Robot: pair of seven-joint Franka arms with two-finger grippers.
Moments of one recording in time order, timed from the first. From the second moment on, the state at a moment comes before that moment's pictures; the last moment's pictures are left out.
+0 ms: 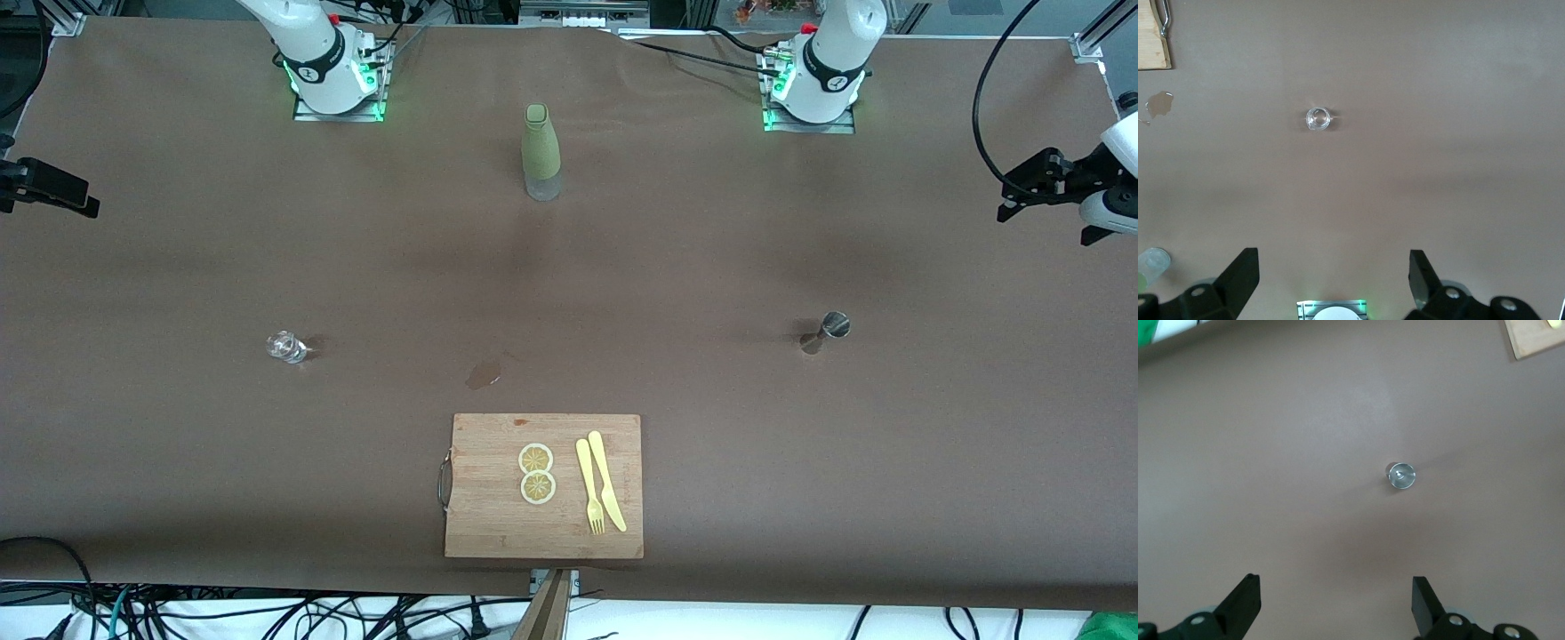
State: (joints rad) left arm -0.26 0.00 0.32 -1.61 0.02 1.62 0.44; right arm 0.01 0.17 -0.09 -1.28 -0.02 1.33 -0.03
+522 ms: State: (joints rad) left arm -0.21 0.01 0.32 -1.66 0.02 1.68 0.82; right arm 0.01 0.17 -0.09 -1.28 -0.02 1.34 -0.03
